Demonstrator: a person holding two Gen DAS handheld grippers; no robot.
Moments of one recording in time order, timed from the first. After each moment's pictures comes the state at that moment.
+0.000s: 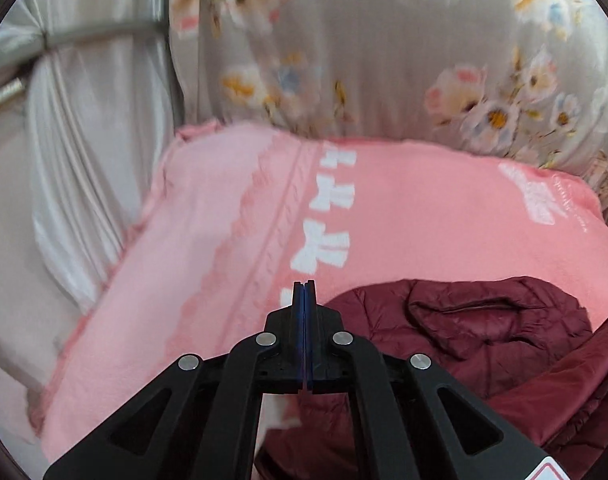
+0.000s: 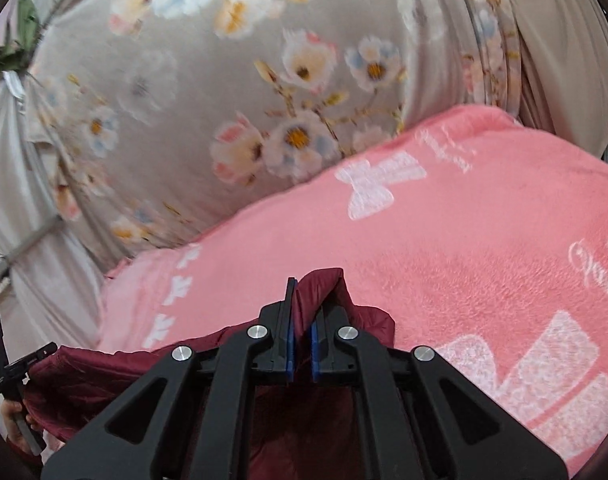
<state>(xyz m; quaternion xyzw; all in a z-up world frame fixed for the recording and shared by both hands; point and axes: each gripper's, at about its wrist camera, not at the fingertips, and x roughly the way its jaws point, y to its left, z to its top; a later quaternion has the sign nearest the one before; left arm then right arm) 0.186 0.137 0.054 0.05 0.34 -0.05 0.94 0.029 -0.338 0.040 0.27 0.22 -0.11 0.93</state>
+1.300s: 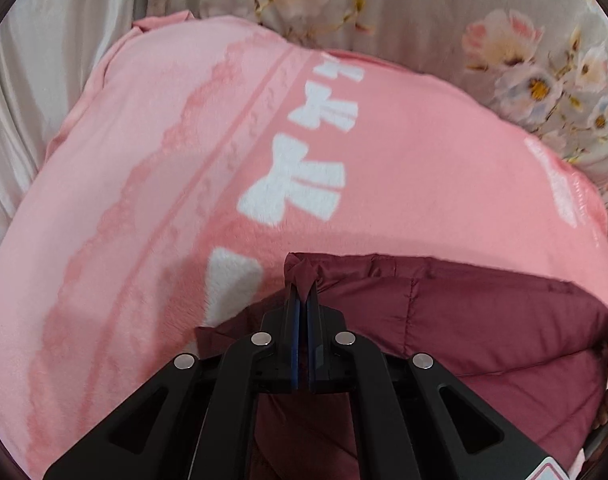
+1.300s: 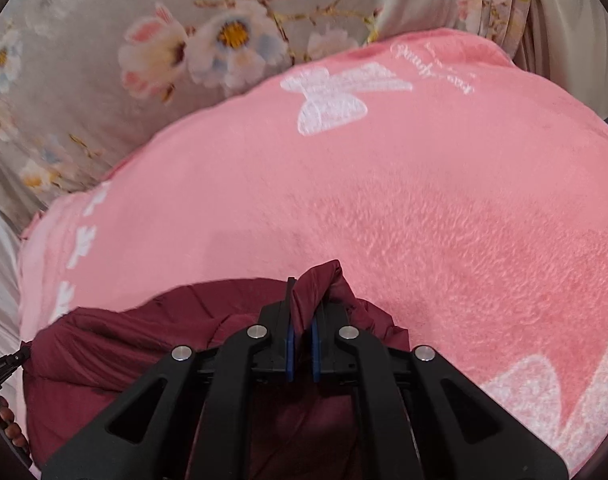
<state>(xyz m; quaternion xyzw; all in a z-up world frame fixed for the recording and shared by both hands) 0.290 0.119 -0.061 -0.02 0.45 -0.08 0.89 0.151 -0.352 -0.065 0.24 0.36 -0.18 0.89</state>
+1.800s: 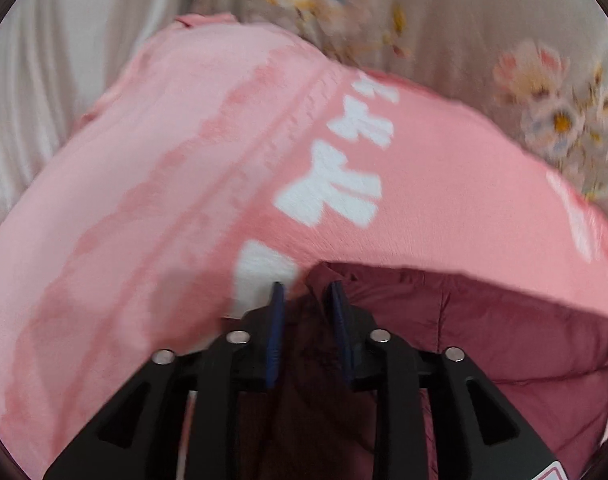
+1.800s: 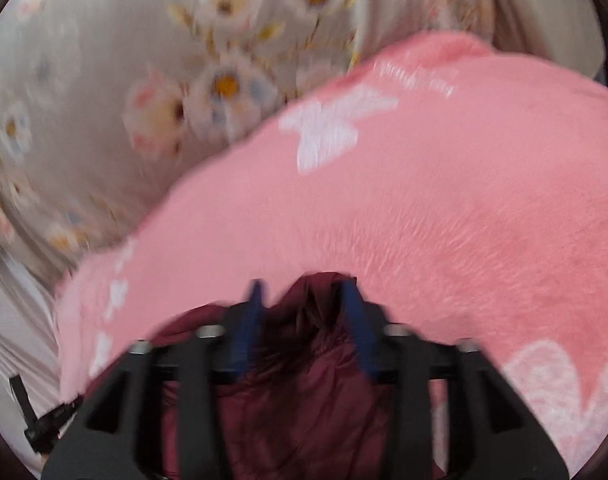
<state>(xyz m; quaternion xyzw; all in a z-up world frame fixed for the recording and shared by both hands) 0.269 0.151 -0.050 -0.08 0.40 -0.02 0.91 0.079 -0.360 -0.013 0.30 0.21 -0.18 0.91</state>
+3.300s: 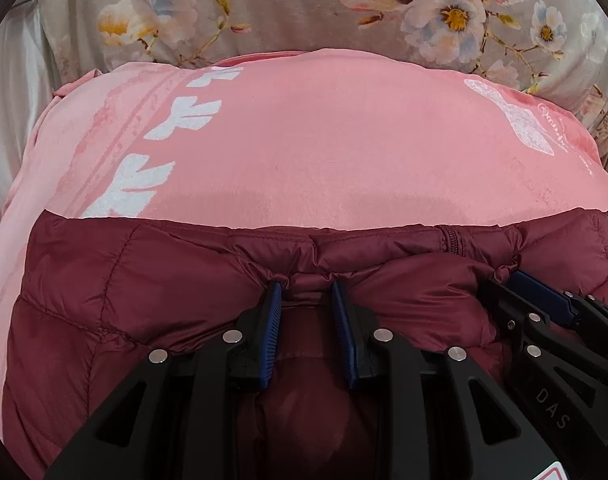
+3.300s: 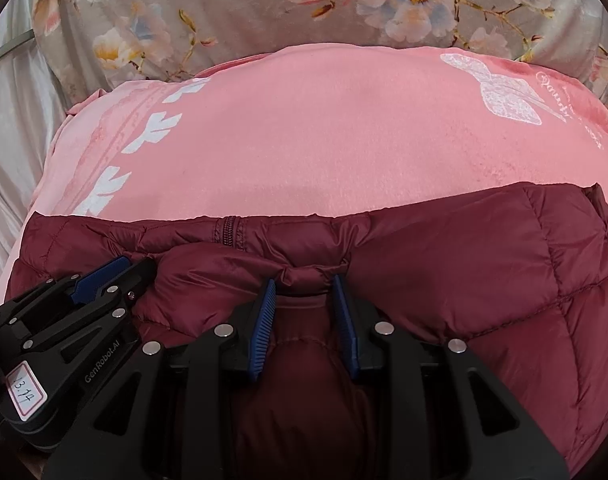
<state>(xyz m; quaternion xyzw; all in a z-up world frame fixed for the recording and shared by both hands) 0.257 -0.044 -0.087 0.08 0.40 -0.12 0.90 0.213 -0.190 -0.083 0.12 0.40 -0.04 0.91</state>
